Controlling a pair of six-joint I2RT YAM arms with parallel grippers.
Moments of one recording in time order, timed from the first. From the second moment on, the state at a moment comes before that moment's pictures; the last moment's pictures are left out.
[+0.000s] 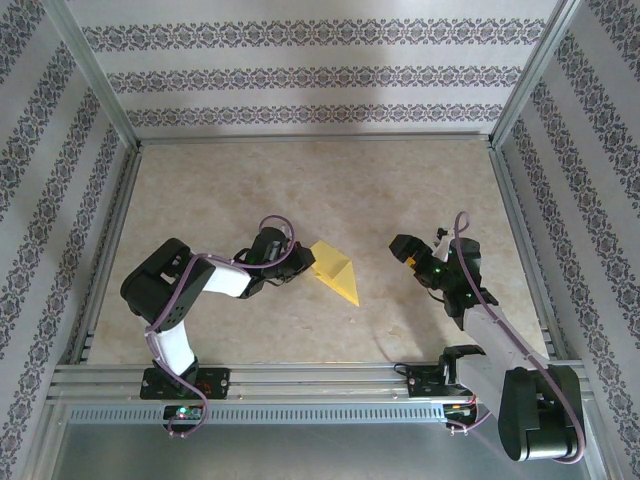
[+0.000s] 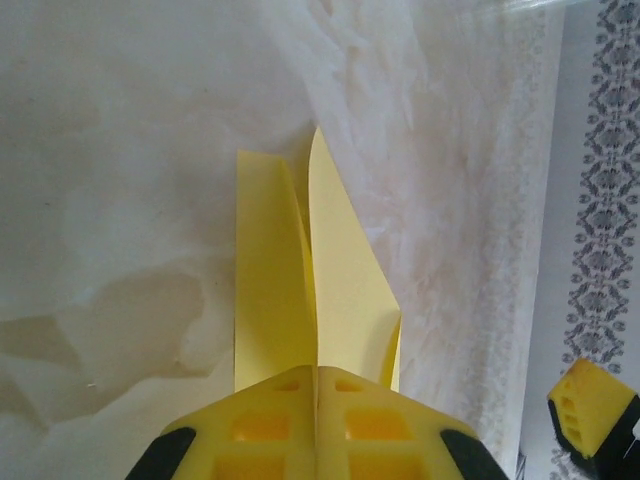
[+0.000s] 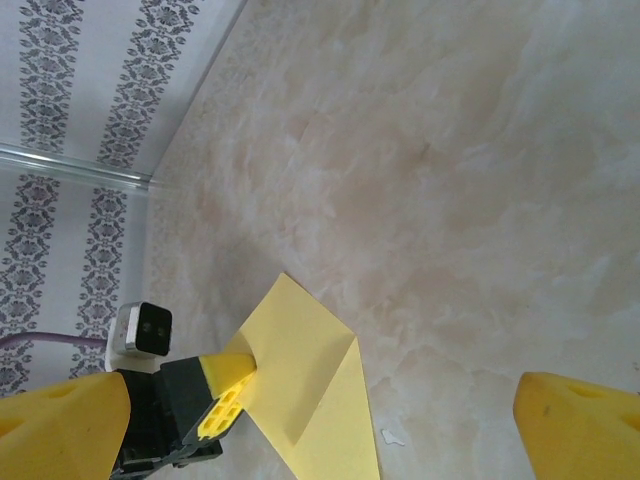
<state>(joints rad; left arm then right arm) -0.58 1.79 0.65 0.55 0.31 -1.12 0.04 0.96 0.29 0.15 -0.54 0.88</state>
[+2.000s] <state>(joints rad) -0.42 1.29 0.70 0.15 0.85 -0.57 0.42 1.30 0.69 0.21 -1.01 0.63</state>
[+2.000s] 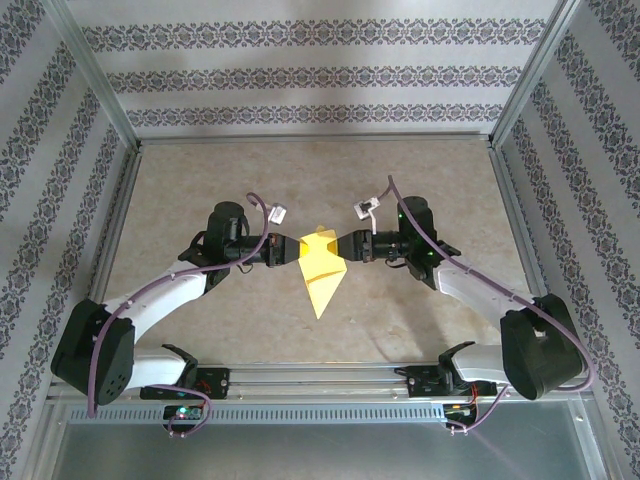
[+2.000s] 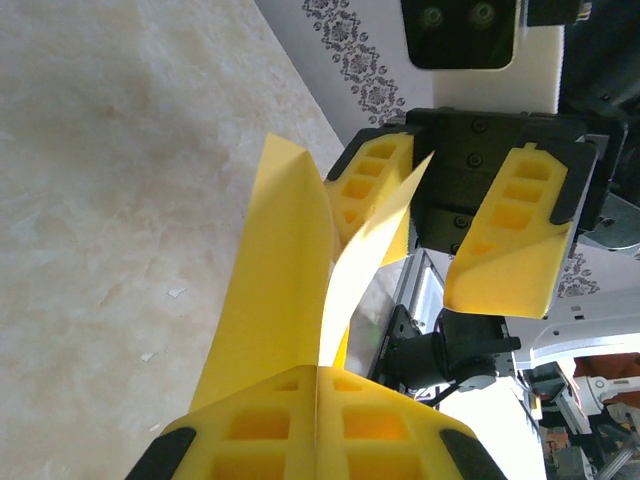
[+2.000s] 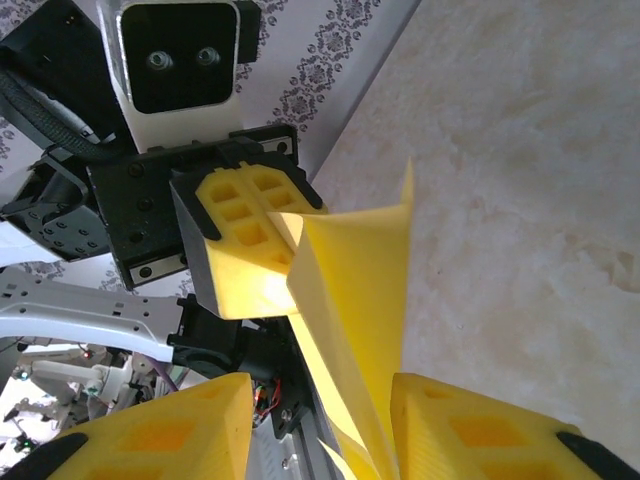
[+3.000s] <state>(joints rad) -0.62 1.11 0.73 -0.36 0.23 -0.31 0.46 1.70 0.76 0.12 -0.68 0.74</state>
